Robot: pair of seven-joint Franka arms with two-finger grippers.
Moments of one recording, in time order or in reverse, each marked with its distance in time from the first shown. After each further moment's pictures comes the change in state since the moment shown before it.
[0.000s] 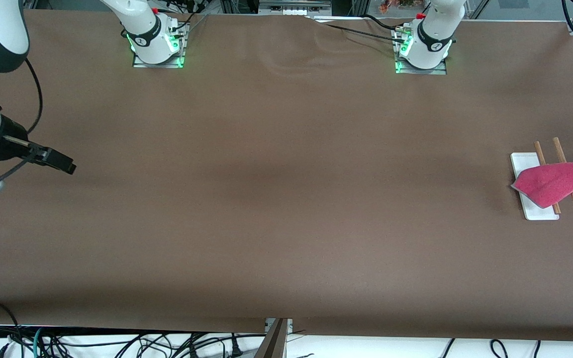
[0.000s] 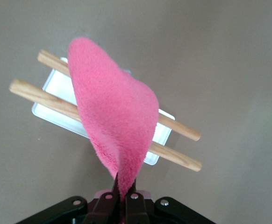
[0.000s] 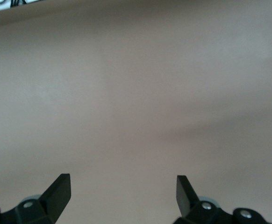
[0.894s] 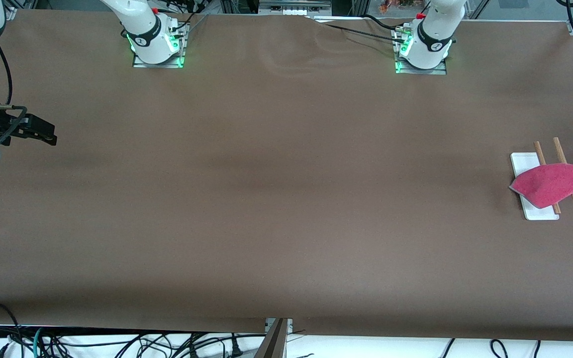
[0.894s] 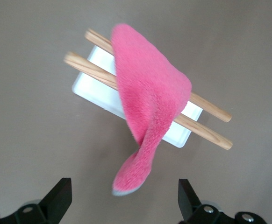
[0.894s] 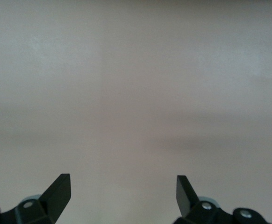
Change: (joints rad) left arm 0.020 -0.004 0.007 0.085 0.000 0.055 0.004; right arm -0.030 -0.049 0.003 -0.011 -0.018 -0.101 -0.274
